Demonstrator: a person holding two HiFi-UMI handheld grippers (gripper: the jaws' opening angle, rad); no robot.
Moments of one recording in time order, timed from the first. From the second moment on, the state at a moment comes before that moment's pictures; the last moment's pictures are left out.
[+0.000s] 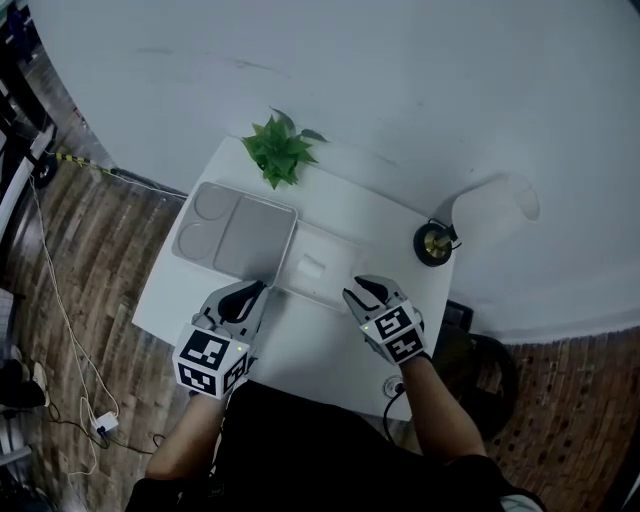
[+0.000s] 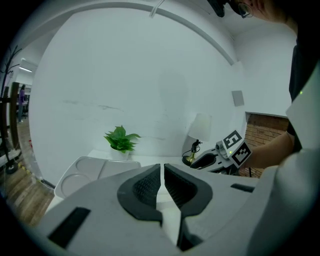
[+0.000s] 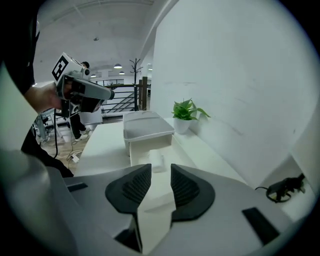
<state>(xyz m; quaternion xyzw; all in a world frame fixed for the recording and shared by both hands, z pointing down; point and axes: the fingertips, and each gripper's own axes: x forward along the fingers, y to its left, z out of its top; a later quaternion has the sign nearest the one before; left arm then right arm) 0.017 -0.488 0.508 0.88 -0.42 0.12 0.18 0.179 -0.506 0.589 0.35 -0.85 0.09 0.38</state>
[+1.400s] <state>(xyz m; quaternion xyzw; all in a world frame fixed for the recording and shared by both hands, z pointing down) 0.027 -0.387 0.409 0.90 -0.41 0.14 0.08 0.222 -0.378 0.410 0.42 -0.90 0.13 0.05</state>
